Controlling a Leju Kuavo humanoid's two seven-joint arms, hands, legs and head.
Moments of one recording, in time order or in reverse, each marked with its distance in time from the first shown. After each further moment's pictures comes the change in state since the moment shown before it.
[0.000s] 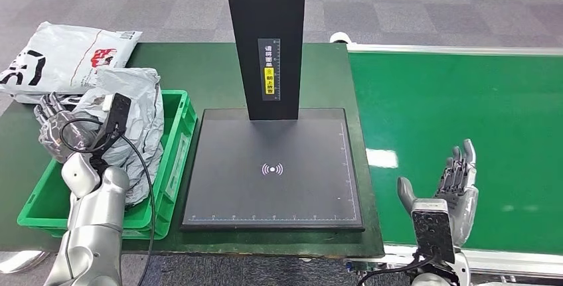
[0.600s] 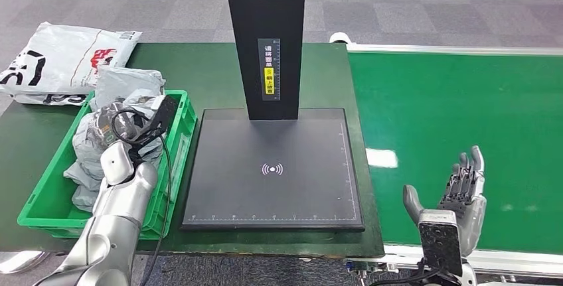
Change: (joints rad) left arm -0.059 -0.008 -0.150 0.174 -0.073 -0.032 0.071; right arm 0.045 0.000 0.000 -0.049 -0.018 -0.002 -0.012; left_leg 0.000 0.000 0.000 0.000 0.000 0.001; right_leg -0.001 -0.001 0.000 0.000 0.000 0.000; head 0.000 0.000
